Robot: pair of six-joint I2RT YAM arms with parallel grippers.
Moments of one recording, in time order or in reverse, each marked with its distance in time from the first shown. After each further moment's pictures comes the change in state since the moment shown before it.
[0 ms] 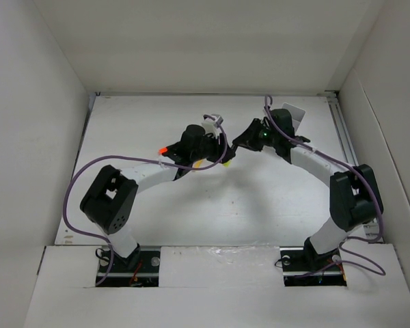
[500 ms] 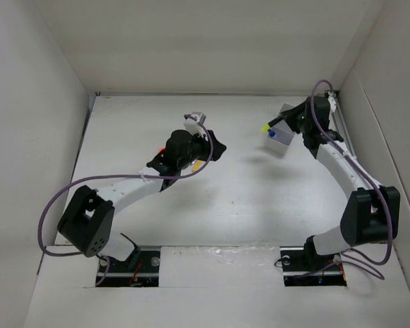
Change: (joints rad) left arm 0.003 -0.202 -0.129 0.052 -0.165 -0.057; right arm -0.217 -0.178 0.025 -0.063 0.434 0.079
